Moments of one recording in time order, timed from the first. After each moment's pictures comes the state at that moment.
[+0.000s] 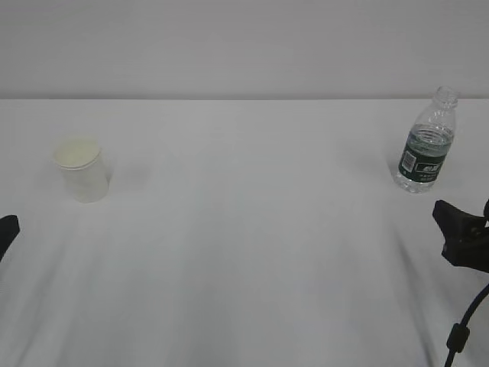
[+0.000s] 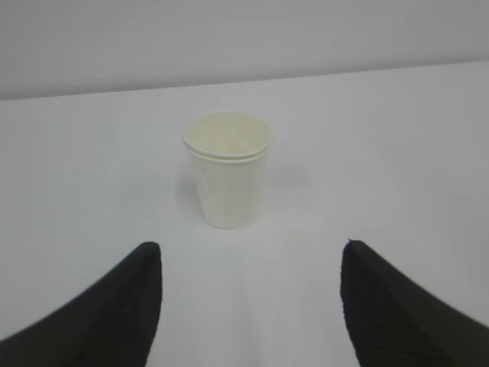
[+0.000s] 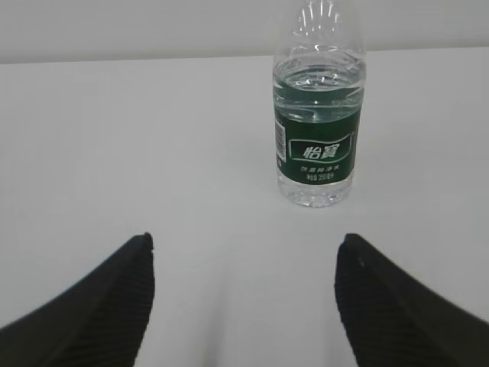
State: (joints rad) left arm -0.16 1.36 -0.02 -0.01 -1.04 -0.02; right arm 0.06 1.66 -0.14 -0.03 -1.14 0.05
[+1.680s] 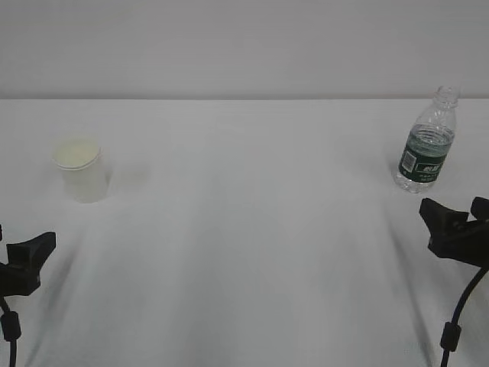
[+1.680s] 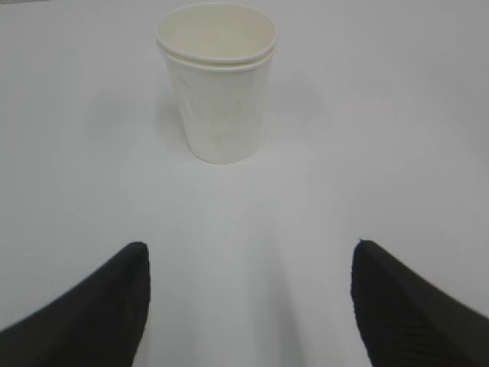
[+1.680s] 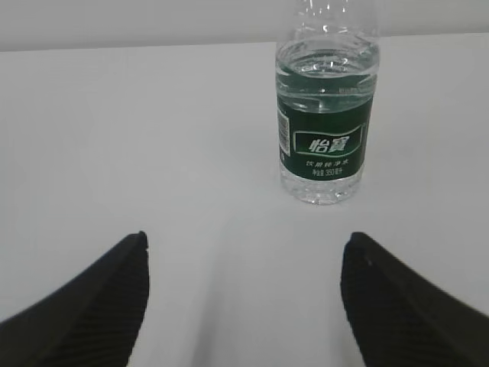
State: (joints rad) left arm -0.16 1.74 -0.13 0.00 -1.15 -0.03; right arm 0.06 1.76 -0.21 -0.04 -1.14 0.06
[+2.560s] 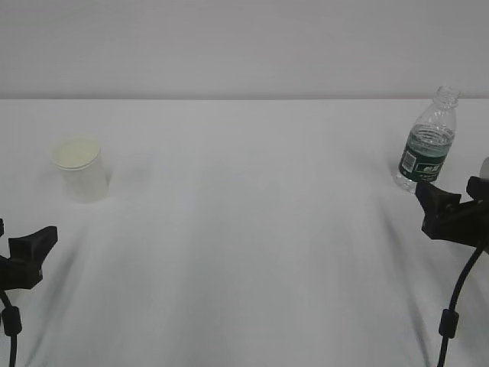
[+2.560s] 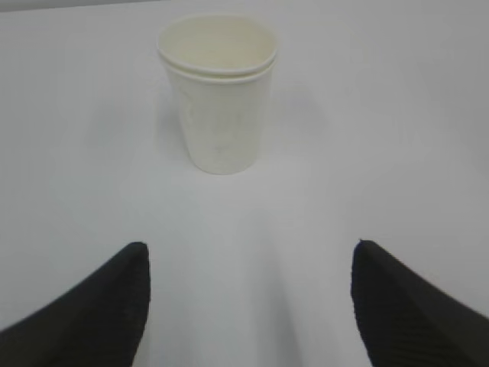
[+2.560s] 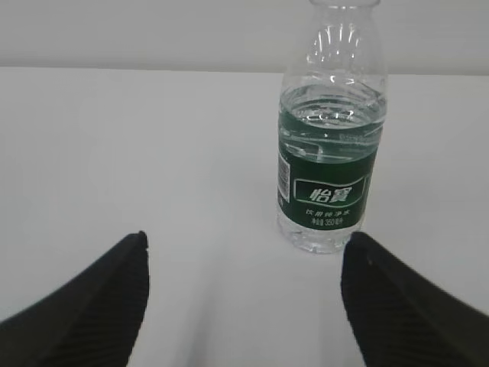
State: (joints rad) left arm -0.16 1.74 -0.14 0.00 -1.15 -0.03; right arm 0.06 1.78 -0.28 -0.03 -1.15 0.00
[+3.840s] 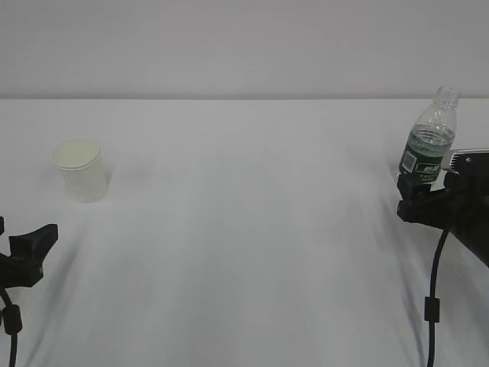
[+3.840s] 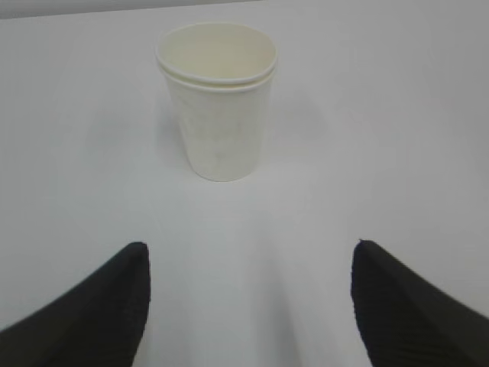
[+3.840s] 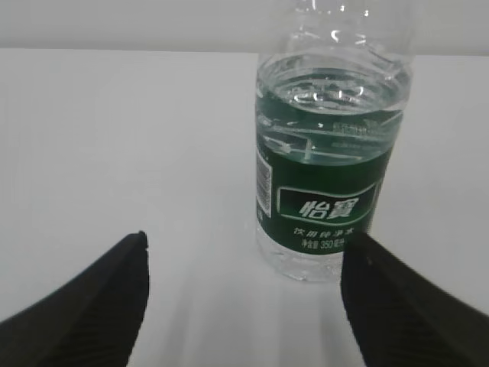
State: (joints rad) left arm -0.16 1.74 -0.15 0.00 -1.15 -0.03; right arm 0.06 2.02 -0.49 0.02 -1.15 -0.02
